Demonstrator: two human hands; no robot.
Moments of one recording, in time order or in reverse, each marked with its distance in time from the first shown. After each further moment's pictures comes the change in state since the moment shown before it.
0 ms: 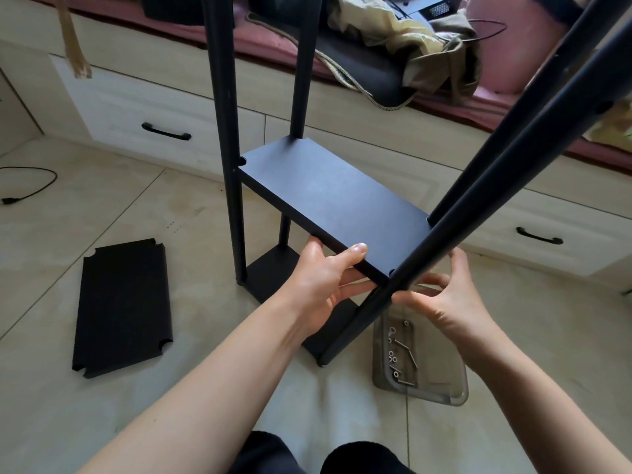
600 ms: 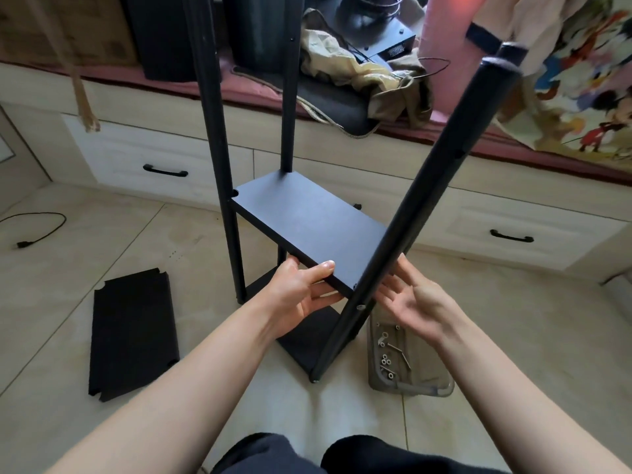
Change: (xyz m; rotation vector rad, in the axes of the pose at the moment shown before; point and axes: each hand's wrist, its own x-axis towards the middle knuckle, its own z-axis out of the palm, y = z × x) left_hand -0.023 0.017 -0.002 0.091 0.009 -0.113; right_hand 0.002 -0.015 0.004 1.098 -0.136 0.409
